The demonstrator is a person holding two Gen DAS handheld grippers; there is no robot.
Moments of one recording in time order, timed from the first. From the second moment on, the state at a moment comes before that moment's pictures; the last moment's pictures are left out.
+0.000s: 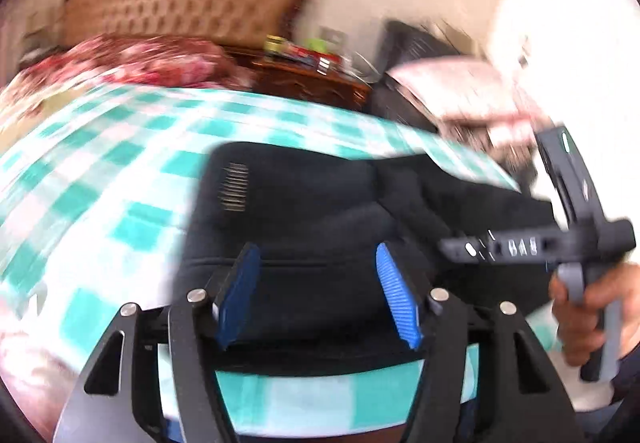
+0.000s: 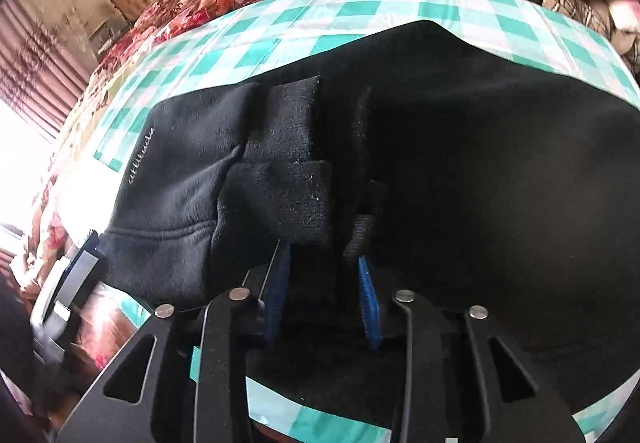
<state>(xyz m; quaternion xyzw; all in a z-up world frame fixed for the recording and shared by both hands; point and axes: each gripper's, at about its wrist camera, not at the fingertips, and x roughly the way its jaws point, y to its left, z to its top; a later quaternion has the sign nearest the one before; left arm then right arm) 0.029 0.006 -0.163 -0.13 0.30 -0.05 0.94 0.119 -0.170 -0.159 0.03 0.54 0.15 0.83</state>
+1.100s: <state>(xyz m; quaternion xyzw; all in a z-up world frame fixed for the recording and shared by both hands) 0.023 0.098 -0.235 -0.38 0.35 -0.10 0.85 0.085 -0.087 -0.126 -0.15 0.41 0.08 0.89</state>
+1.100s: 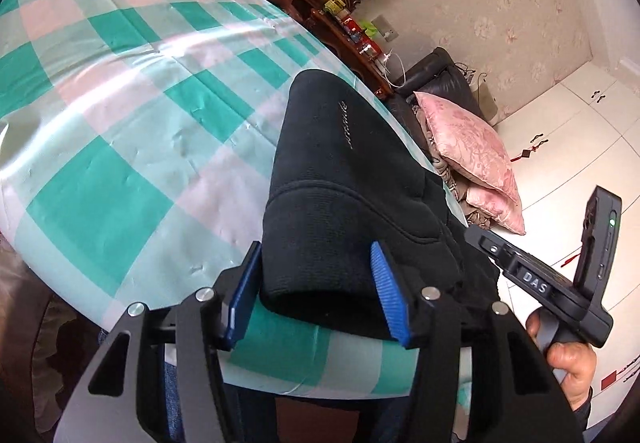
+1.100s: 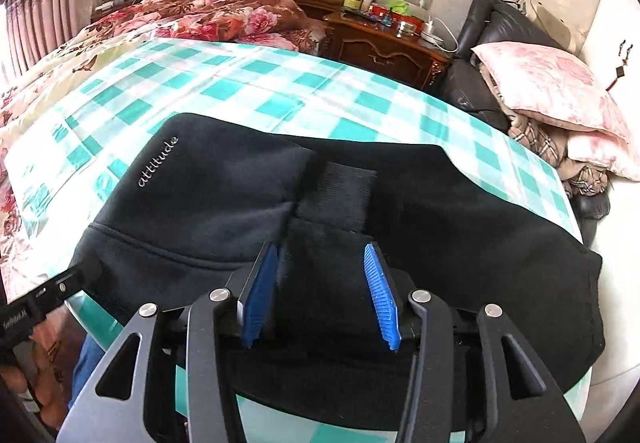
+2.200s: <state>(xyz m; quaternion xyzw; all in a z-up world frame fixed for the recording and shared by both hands) 0.034 0.081 -0.198 -0.36 0.34 -0.10 0.86 0.114 -0.074 -0.139 -0.14 0.48 0.08 0.86</state>
